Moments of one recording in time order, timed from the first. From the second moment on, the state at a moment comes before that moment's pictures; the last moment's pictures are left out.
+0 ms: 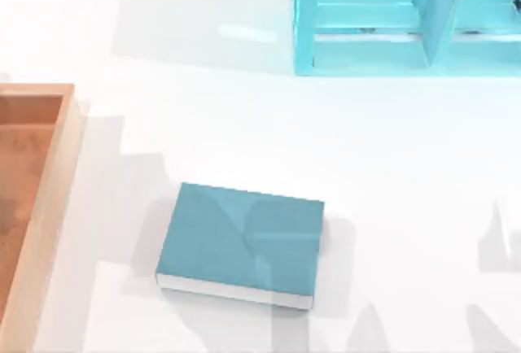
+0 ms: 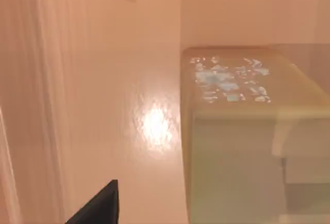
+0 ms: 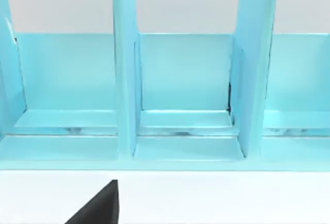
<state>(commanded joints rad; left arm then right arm) 0.27 1.88 1.47 -1.16 0.01 0.29 0.00 0.00 0.00 0.00 0.00 0.00</state>
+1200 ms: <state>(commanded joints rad) 0.27 1.95 1.28 -0.90 0.01 0.29 0.00 0.00 0.00 0.00 0.00 0.00</state>
